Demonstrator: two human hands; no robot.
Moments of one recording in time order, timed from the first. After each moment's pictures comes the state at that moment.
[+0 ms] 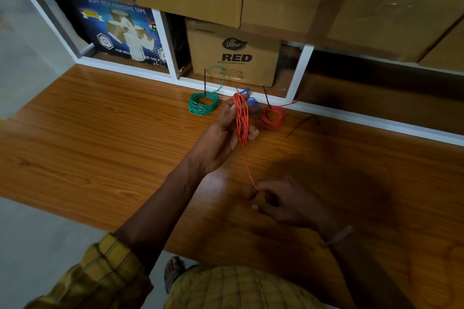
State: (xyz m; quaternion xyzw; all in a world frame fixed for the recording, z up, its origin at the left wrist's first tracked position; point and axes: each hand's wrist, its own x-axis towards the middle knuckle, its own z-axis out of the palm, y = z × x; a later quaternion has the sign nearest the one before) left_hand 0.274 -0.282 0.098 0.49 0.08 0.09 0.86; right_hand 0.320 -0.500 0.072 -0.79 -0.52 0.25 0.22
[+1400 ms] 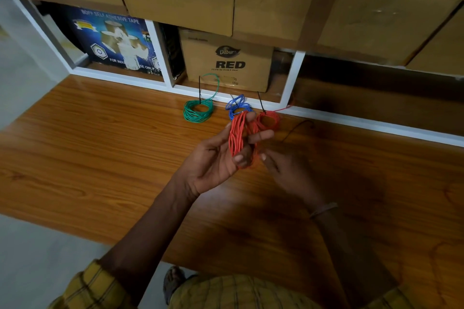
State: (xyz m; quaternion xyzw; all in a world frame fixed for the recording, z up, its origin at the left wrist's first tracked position) left_hand 0.248 -0.290 0.111 0.29 -0.08 -0.07 0.95; right_hand 0.372 -0.474 0.046 -0.85 -0.45 0.02 0.26
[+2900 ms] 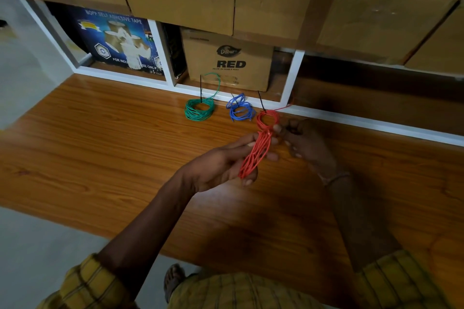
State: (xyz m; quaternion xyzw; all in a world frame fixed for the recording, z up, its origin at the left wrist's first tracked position) left_hand 0.240 -0.301 0.112 0.55 -0.05 -0.14 0.82; right_hand 0.403 -0.474 0.103 -0.72 -0.23 0.27 0.59
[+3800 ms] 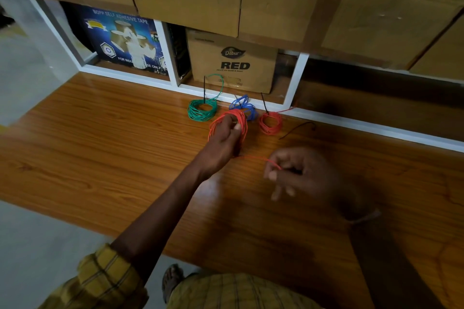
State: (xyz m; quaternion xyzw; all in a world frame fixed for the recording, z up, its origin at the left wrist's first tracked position) left_hand 0.261 -0.287 0.095 0.78 0.15 0.11 0.60; right_hand 0.336 -0.507 0.154 -0.71 -0.45 0.33 0.43
